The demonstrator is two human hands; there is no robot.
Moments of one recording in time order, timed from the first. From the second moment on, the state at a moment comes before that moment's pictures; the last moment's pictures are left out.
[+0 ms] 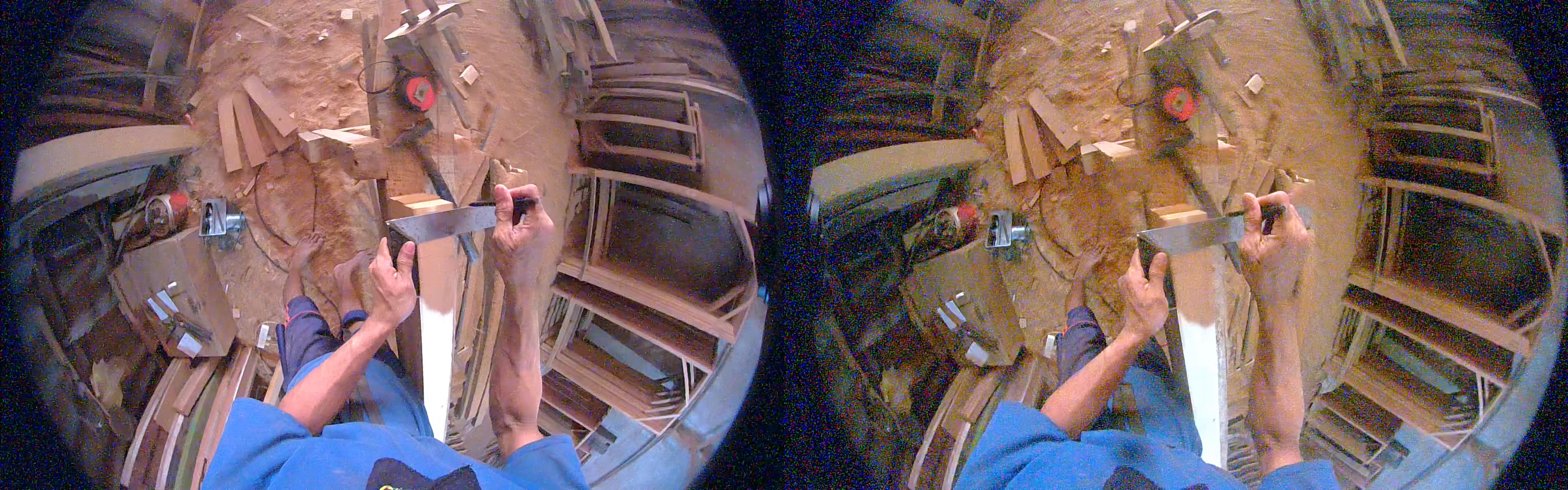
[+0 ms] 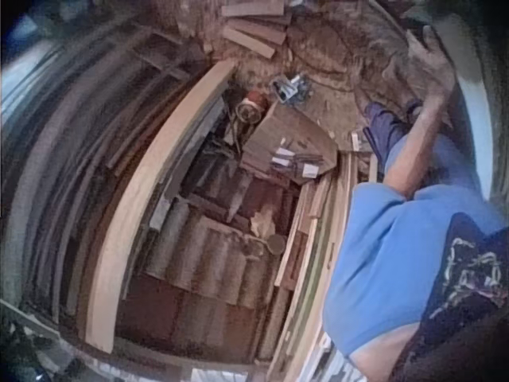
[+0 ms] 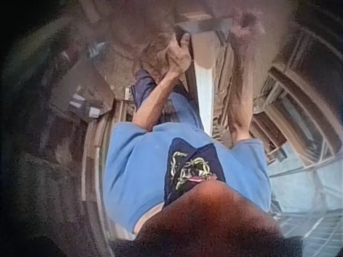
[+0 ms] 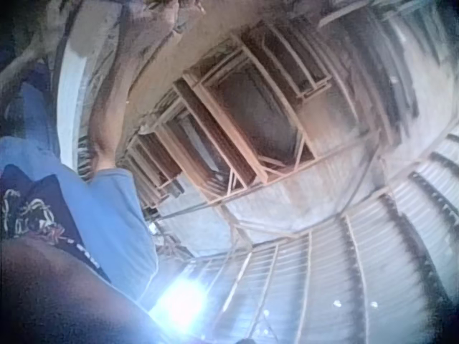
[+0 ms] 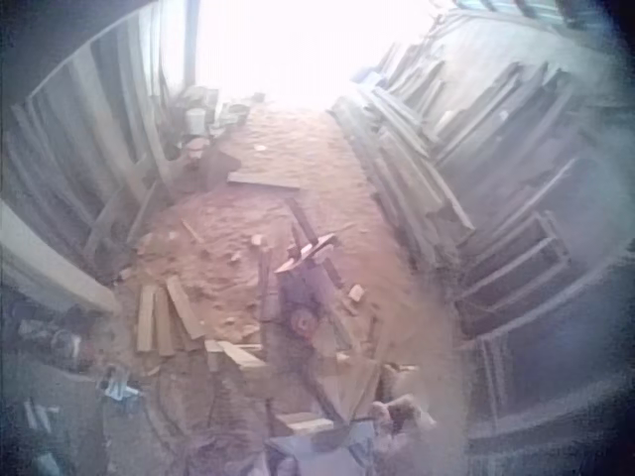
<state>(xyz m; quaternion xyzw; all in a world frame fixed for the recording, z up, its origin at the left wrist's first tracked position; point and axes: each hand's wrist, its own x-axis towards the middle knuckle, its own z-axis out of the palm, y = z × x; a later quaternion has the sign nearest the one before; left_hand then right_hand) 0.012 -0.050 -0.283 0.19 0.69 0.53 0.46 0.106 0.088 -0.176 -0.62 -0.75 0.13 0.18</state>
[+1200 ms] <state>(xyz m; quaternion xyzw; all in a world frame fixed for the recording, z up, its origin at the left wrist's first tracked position) 0.240 -0.484 -0.187 0.88 -0.18 0.00 0.44 0.233 -0.619 -0.188 -0.73 0.08 0.10 0.67</state>
